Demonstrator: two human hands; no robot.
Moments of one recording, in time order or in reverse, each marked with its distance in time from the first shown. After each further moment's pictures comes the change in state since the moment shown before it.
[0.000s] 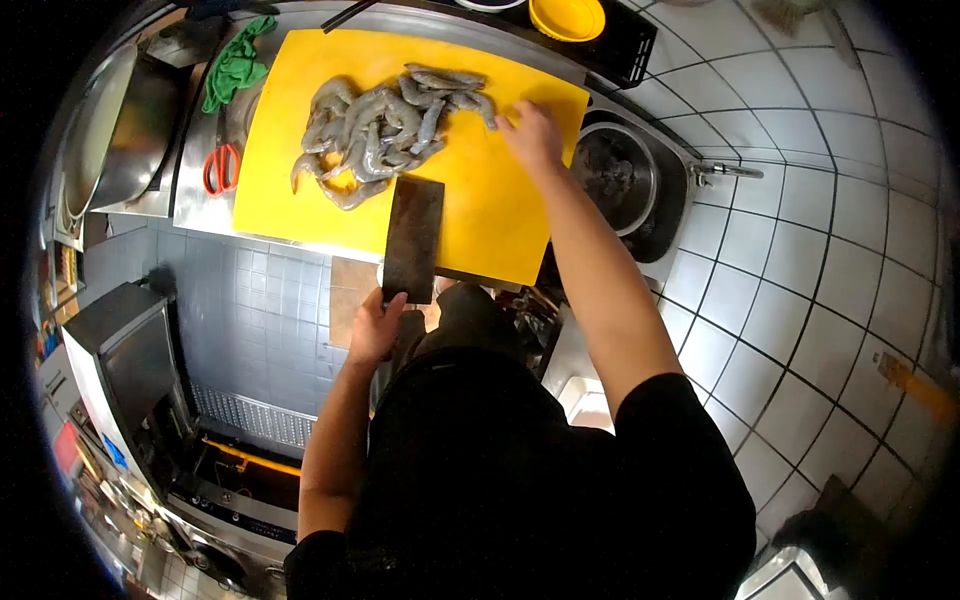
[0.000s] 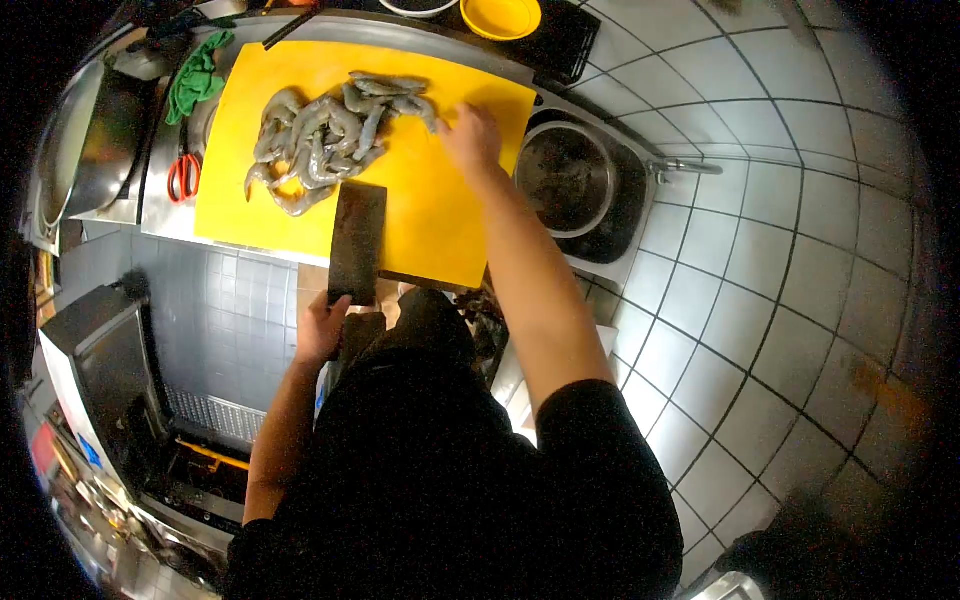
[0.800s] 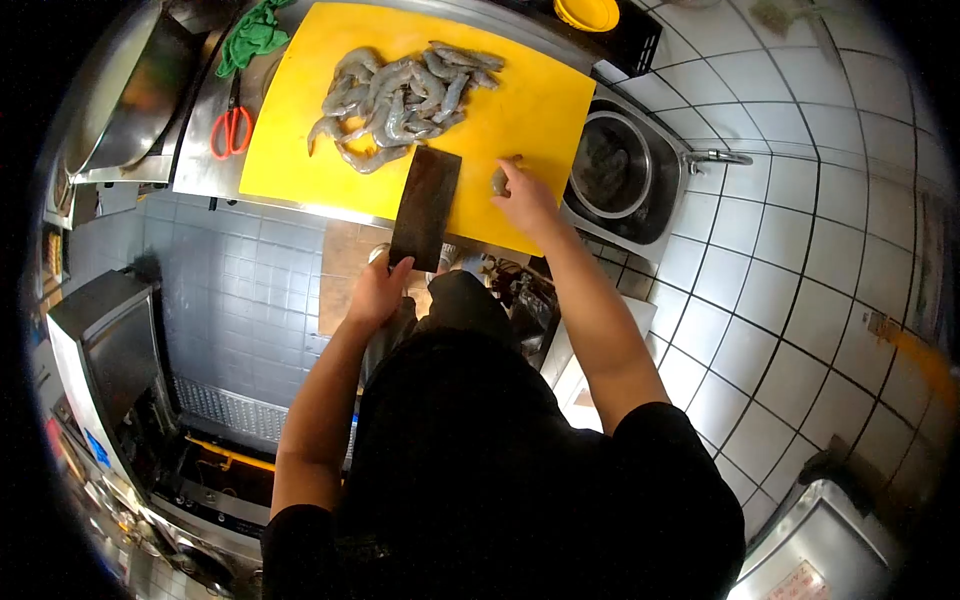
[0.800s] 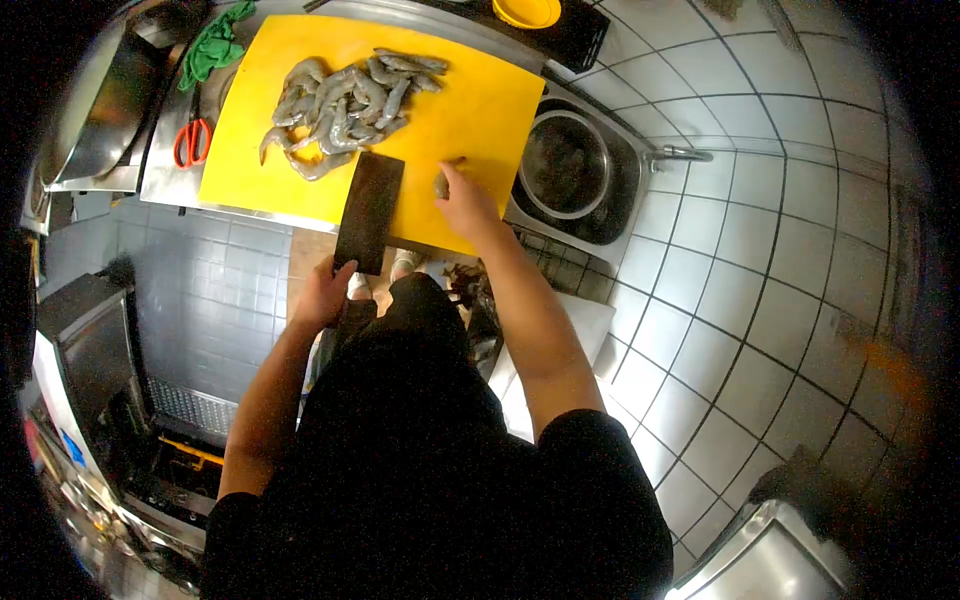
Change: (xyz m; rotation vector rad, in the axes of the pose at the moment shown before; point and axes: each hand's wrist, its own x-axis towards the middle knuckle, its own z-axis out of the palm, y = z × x) left_hand 0.012 -0.023 -0.013 -0.092 -0.114 0.066; right_hand -0.150 -0.045 -0.027 0.013 -0.458 0.028
